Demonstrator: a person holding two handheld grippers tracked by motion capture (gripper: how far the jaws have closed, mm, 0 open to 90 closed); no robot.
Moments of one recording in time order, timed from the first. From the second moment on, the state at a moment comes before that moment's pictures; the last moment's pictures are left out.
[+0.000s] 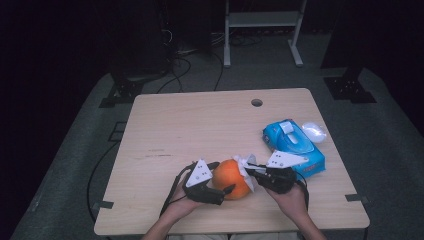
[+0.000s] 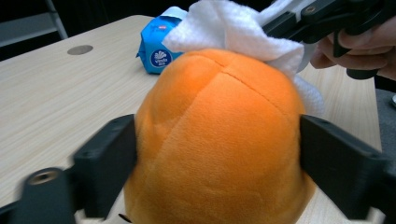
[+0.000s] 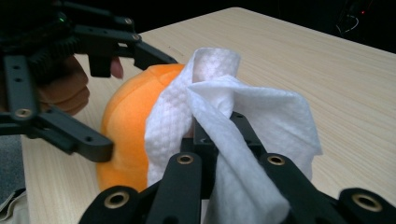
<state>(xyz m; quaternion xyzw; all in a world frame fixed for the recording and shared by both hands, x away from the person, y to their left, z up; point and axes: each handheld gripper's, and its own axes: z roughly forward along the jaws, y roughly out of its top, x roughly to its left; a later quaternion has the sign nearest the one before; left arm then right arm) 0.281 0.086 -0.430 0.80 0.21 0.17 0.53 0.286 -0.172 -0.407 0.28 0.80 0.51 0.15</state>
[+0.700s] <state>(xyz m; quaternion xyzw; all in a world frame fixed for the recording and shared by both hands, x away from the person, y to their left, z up) 0.276 0.074 -0.434 0.81 0.19 0.17 0.52 0.276 -0.168 -0.397 0.25 0.80 0.52 0.16</state>
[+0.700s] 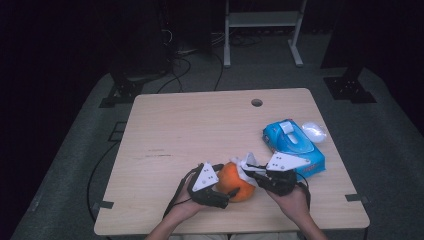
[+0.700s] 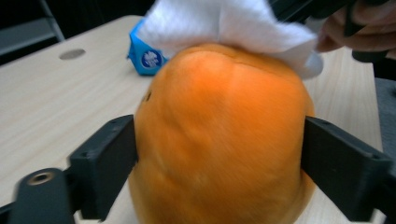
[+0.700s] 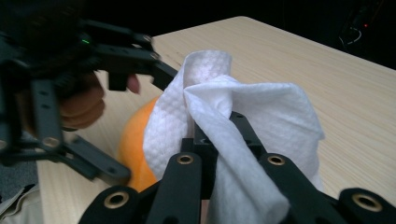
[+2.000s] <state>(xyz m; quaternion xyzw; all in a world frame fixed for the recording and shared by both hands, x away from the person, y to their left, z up) 0.263 0.069 -0.430 0.80 0.19 0.19 0.53 0.280 -0.173 -0.401 0.28 0.79 0.52 0.15</state>
